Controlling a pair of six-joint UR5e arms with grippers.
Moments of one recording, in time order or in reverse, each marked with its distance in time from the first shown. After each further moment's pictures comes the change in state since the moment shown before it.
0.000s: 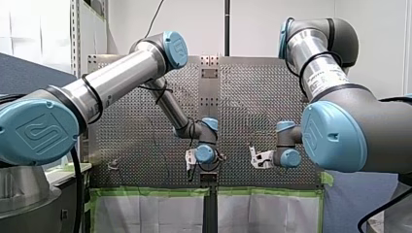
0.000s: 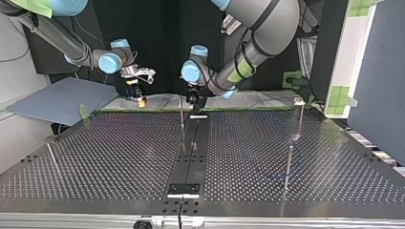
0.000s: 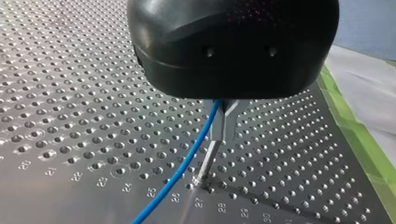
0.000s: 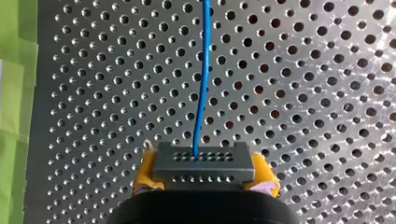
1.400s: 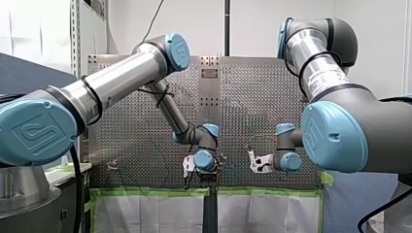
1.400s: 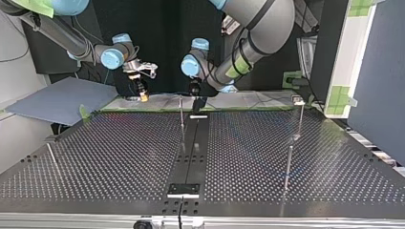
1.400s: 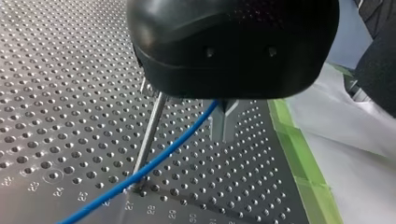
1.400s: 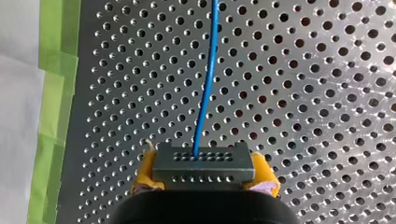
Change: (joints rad) left arm -0.022 -0.017 -0.045 -0.041 -0.023 0.008; right arm 0.009 0.001 0.051 -0.008 0.004 -0.022
